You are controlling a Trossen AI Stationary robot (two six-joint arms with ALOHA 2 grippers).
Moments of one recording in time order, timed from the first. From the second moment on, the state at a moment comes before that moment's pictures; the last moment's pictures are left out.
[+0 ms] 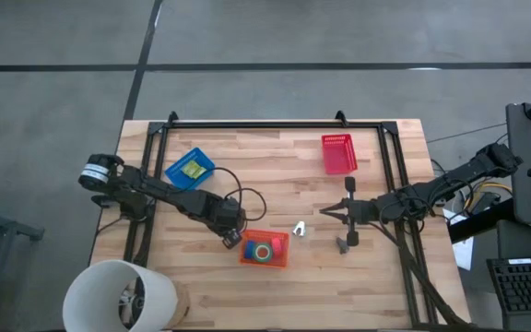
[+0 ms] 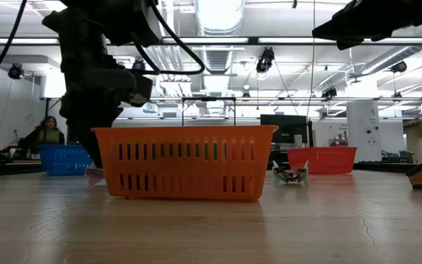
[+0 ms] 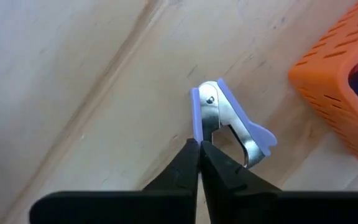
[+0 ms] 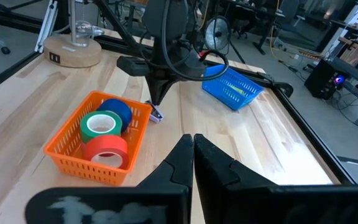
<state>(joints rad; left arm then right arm) -0.19 1.58 0.93 -0.64 -0.05 -0.85 0.39 0.89 0.45 0.15 0.45 -0.09</state>
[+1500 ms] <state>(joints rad) -0.18 1.50 0.94 0.38 -0.51 -0.08 0.37 0.89 0.43 0.27 0.39 0.04</state>
